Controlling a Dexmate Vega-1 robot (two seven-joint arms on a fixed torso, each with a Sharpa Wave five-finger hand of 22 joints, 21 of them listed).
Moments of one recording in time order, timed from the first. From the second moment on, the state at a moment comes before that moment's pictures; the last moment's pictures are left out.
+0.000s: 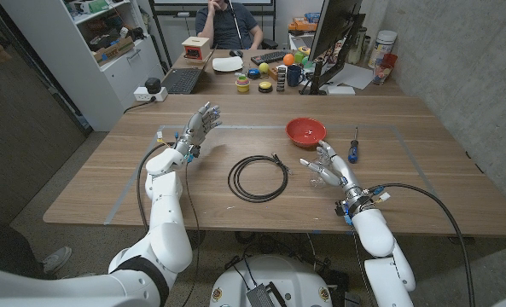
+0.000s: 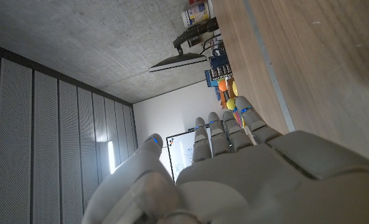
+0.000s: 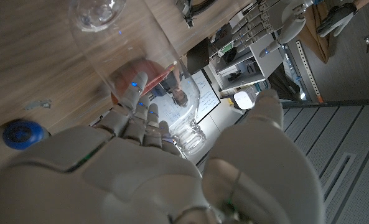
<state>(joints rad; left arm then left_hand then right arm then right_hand) 0.63 -0.20 -0.61 -1.08 0.32 -0.21 -0.73 0.24 0.07 0.41 0.12 0.22 0.22 -0.02 0.19 0.18 0.21 0.03 0.20 0.19 0.12 0.01 0.19 0.19 0.03 0.01 0.67 0.18 -1.39 0.22 0.22 -1.76 -0.70 0.53 0.21 0.64 -0.14 -0.01 -0.17 0.43 -0.05 0.12 0.19 0.20 0.14 0.13 0.21 0.20 0.25 0.04 0.18 0.18 0.38 -0.03 0.45 0.17</state>
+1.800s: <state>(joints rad) 0.63 -0.21 -0.60 -1.09 0.31 -0.23 -0.75 0.22 0.06 0.37 0.13 0.23 0.21 -0.01 0.19 0.18 0.21 0.03 0.20 0.19 0.12 0.01 0.19 0.19 0.04 0.01 0.67 0.18 -1.43 0.27 0.19 -1.81 -0.85 0.44 0.01 1.40 0.02 0.07 -0.13 0.21 0.60 -0.01 0.43 0.30 0.55 0.02 0.73 0.36 0.76 0.14 0.45 0.43 0.59 0.09 0.78 0.51</state>
